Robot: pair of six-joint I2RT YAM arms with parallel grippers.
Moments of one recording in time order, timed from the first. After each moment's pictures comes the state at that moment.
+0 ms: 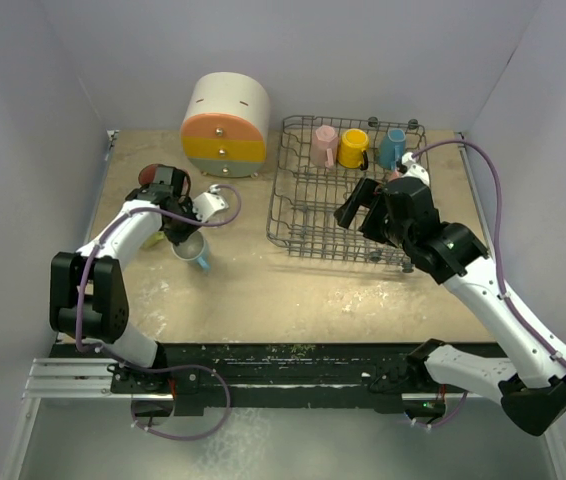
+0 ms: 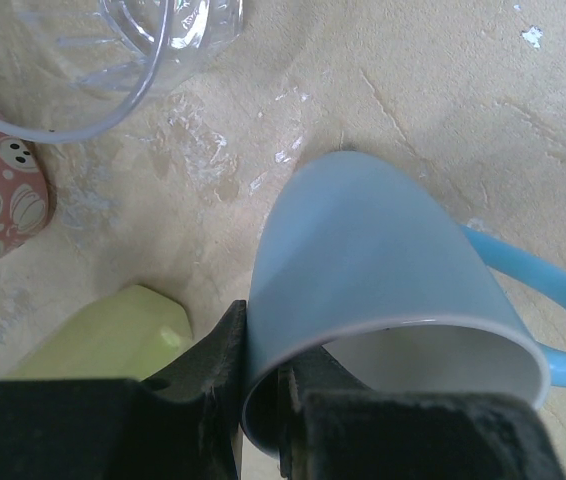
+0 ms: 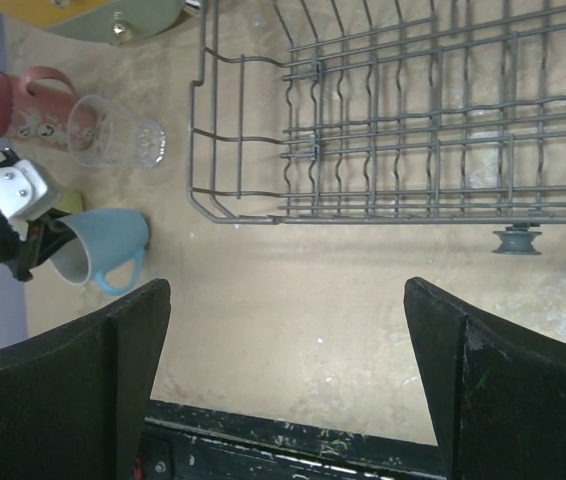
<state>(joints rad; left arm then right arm) -0.13 1.57 1.12 -0.71 0.11 0.84 0.58 1.06 1.20 -0.75 0.25 0.78</state>
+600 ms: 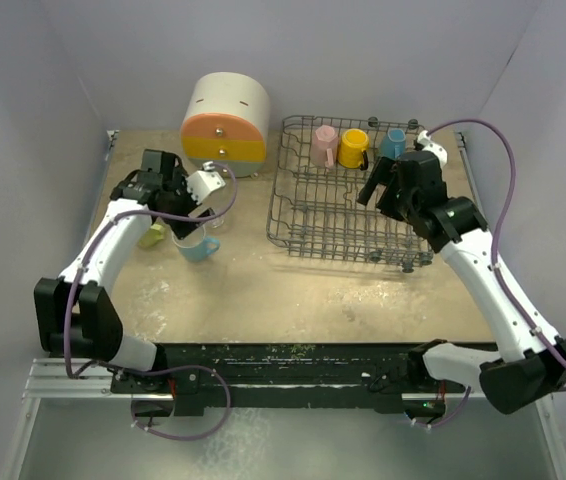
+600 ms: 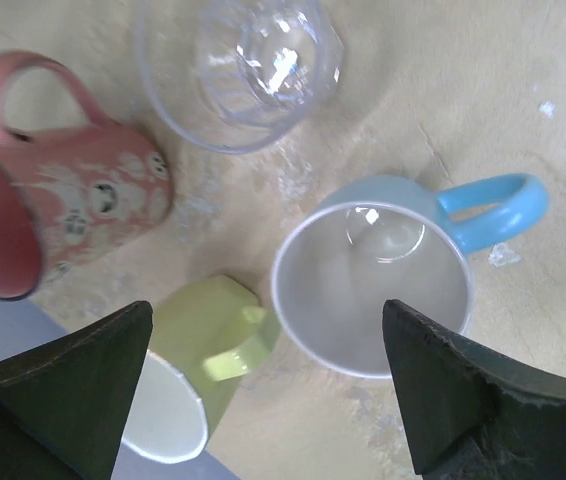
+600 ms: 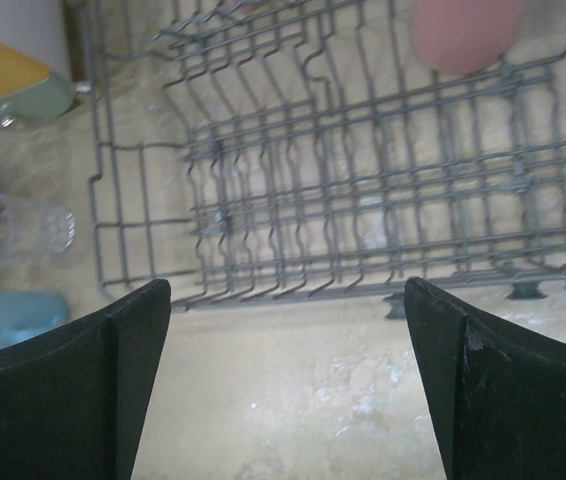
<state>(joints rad) -0.14 1.48 1.22 -0.73 0.10 0.81 0.39 1.19 1.30 -0.79 0.29 0.65</state>
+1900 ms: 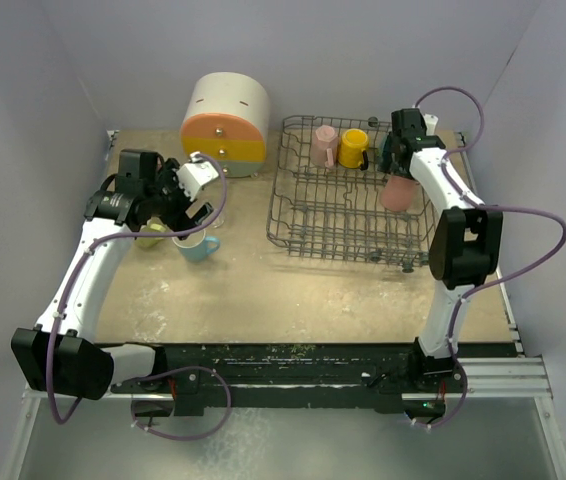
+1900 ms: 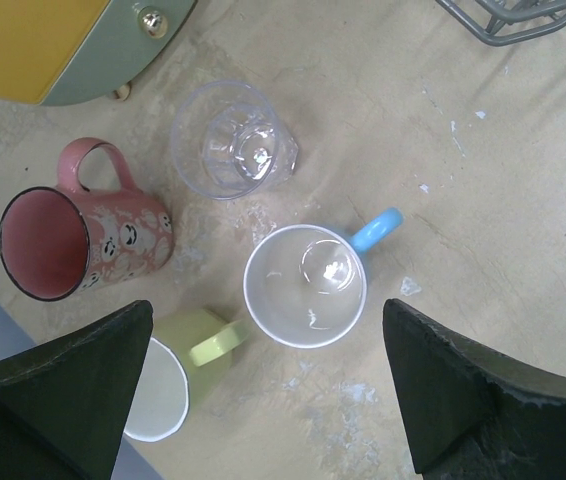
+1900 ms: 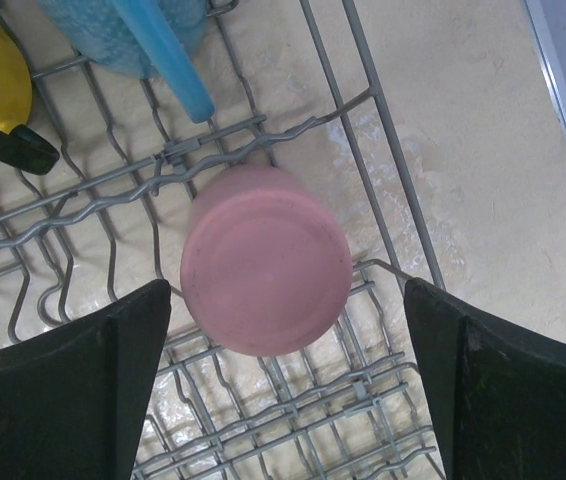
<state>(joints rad) -0.14 1.26 1.26 -0.80 0.30 0.70 0.10 1.98 1.74 -0.69 0.49 0.35</state>
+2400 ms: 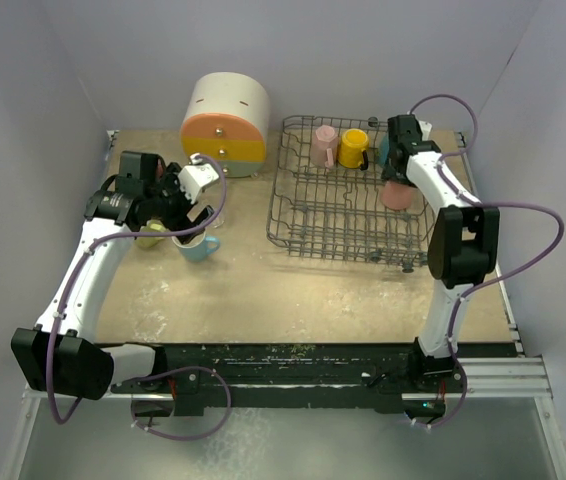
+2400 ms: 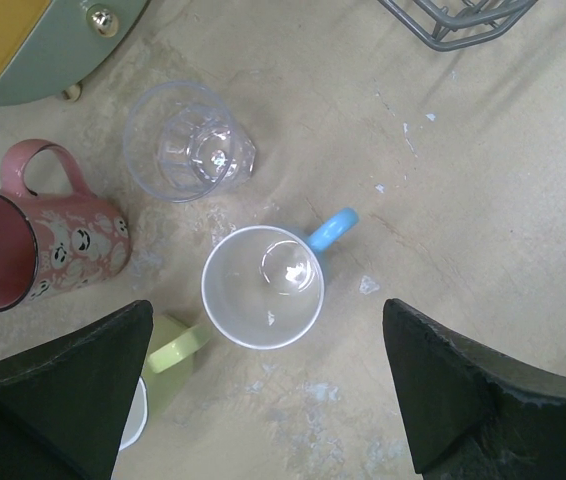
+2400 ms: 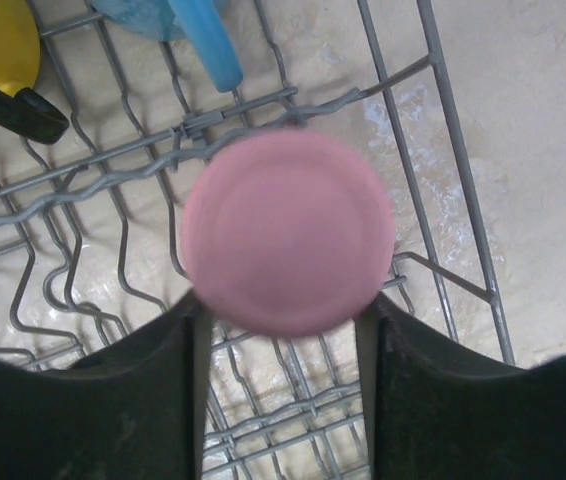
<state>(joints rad) -0.14 1.26 1.27 -0.84 0.36 0.66 0.10 2.00 1.69 -0.66 0.44 0.35</state>
